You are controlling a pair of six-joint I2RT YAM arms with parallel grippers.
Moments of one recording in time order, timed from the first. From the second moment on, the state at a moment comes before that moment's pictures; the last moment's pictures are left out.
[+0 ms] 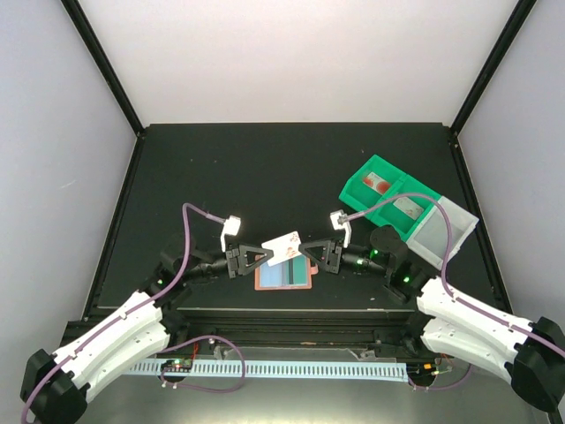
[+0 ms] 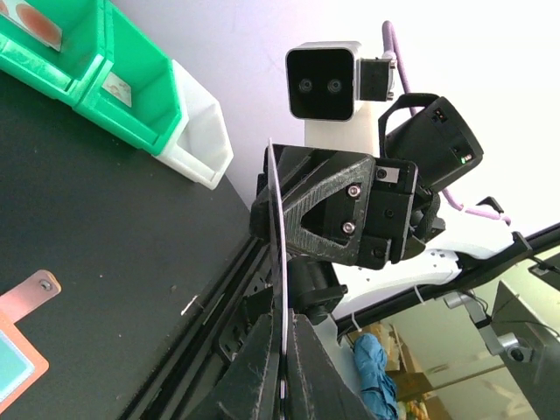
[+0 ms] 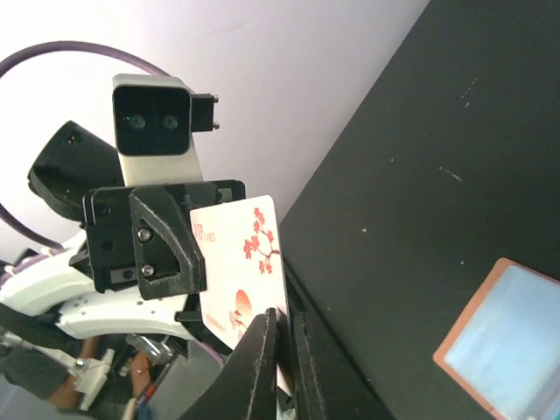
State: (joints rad) left arm -0.63 0.65 0.34 0.26 0.72 -0.94; right arm 0.80 0.87 0.43 0.31 -0.49 0.85
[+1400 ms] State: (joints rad) left arm -0.62 0.63 0.41 -0.24 0.39 -0.70; right arm 0.45 0.85 0.51 0.01 0.02 0.73
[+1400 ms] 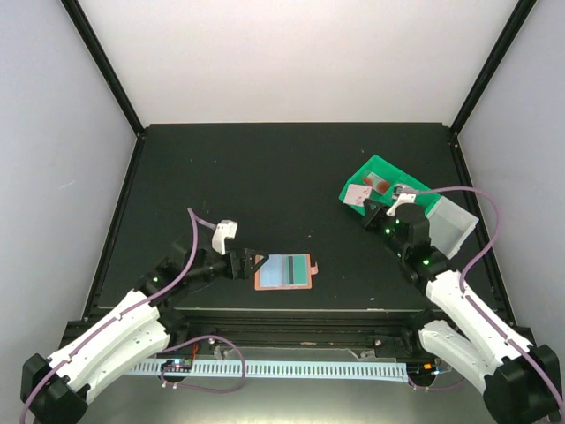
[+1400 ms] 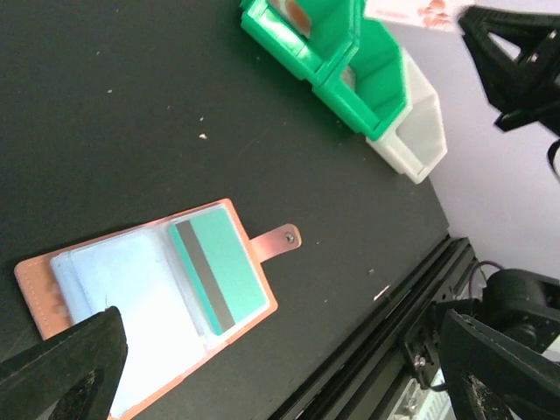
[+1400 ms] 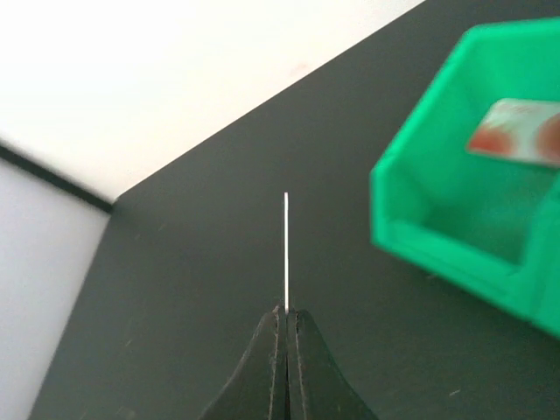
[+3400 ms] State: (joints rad) left arm -0.56 0.72 0.41 -0.25 0.44 -0.69; right arm -0.06 1.56 0.77 0.06 0.07 0.69
